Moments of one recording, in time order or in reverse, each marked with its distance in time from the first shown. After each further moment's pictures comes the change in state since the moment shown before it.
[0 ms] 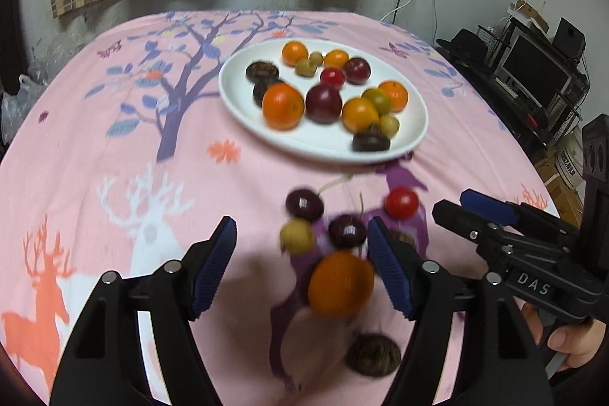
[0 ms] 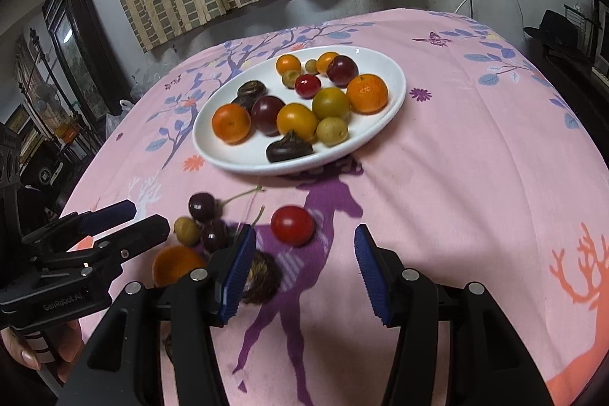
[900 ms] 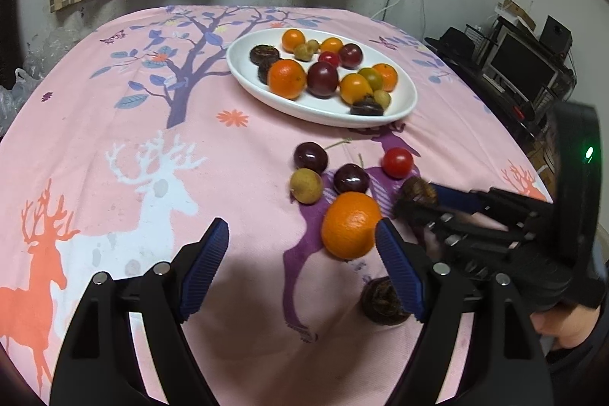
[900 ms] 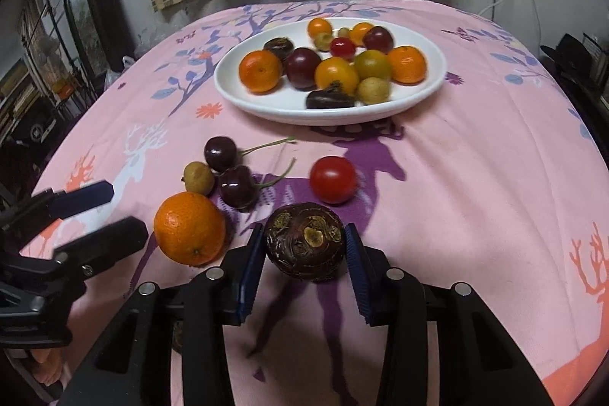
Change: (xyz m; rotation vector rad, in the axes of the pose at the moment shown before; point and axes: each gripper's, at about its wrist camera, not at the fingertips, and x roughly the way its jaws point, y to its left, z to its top) left arm -0.015 0.011 -0.034 0.021 -0.016 -0.051; right arm 0.014 0.031 -0.021 -0.110 0.062 -0.047
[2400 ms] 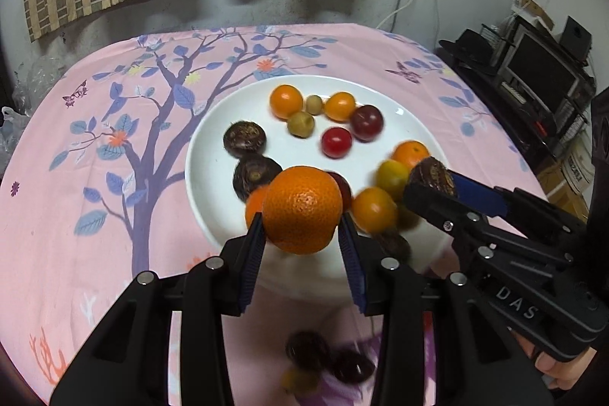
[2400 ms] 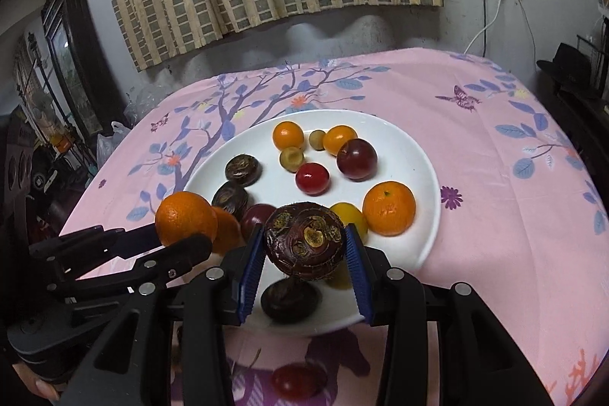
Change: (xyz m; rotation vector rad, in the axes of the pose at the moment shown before) left arm 0.082 -0.008 0.137 0.021 0.023 0.058; right arm 0.035 -0.041 0.125 0.105 -0.129 0.039
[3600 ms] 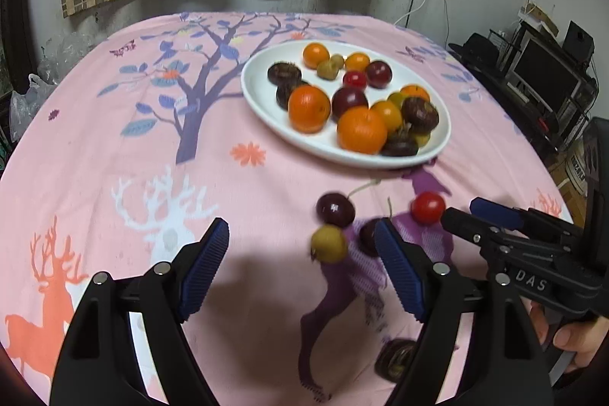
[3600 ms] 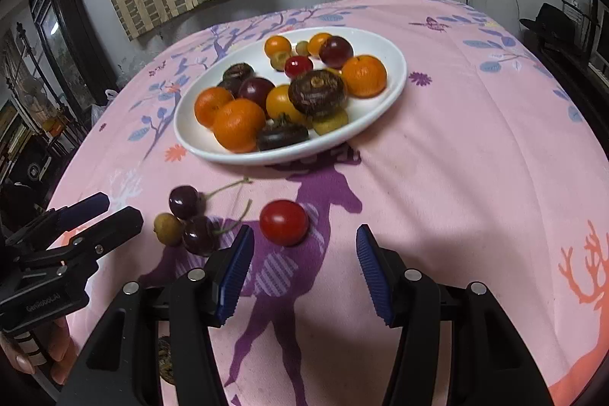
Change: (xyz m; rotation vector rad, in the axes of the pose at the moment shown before) left arm -0.056 0.017 -0.104 -0.045 -0.024 0.034; right arm -0.039 0.000 -0.101 0.017 0.126 -0.050
